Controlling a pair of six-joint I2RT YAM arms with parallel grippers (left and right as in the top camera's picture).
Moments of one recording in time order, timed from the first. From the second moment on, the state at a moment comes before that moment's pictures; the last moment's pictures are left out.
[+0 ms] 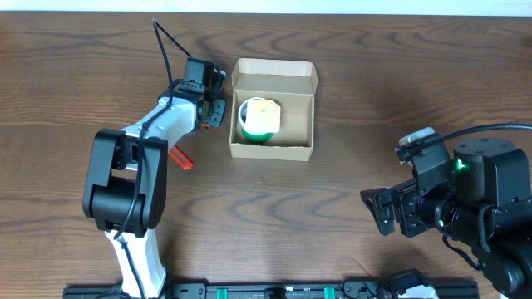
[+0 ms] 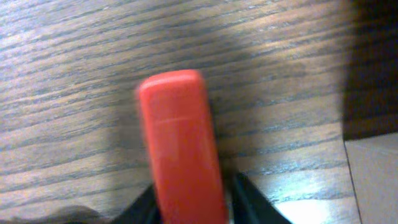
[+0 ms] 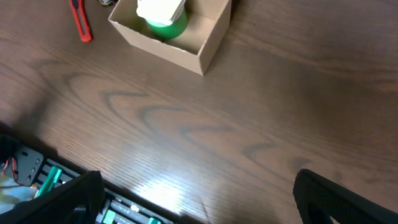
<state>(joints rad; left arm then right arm) -0.22 2.05 1.29 -0.34 -0.02 0.09 0.28 0.97 1.52 -1.50 -0.16 -0.02</state>
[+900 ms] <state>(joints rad) -0.23 1.80 1.54 -0.68 -0.08 -0.15 0.28 0.97 1.52 -1.50 -0.15 -0.02</state>
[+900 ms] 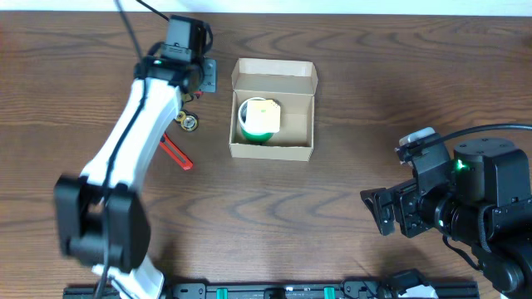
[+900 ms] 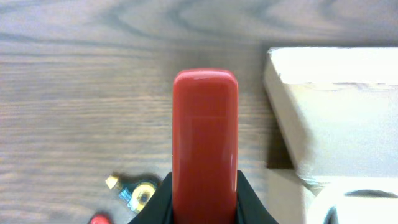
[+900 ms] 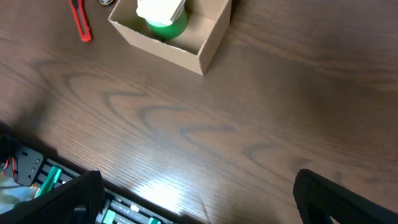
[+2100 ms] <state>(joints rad) -0.78 1.91 1.56 -0.66 -0.24 -0.74 0.28 0.97 1.52 -1.50 -0.15 -0.02</state>
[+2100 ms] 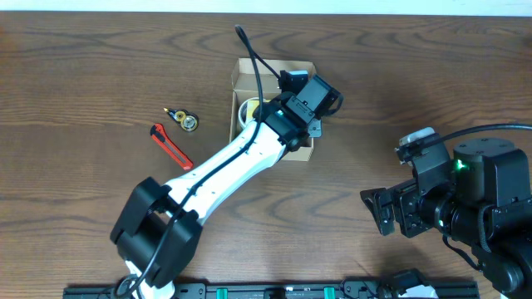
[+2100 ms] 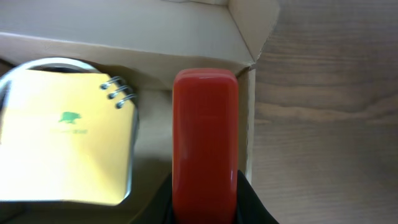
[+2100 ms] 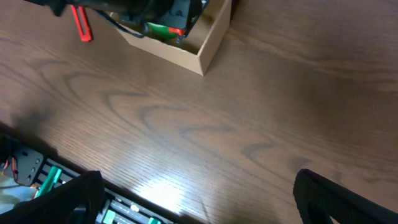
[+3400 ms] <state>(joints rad) -0.78 1.95 1.56 -0.56 -0.25 -0.69 0.28 0.97 1.52 -1.50 -0.15 -0.02</state>
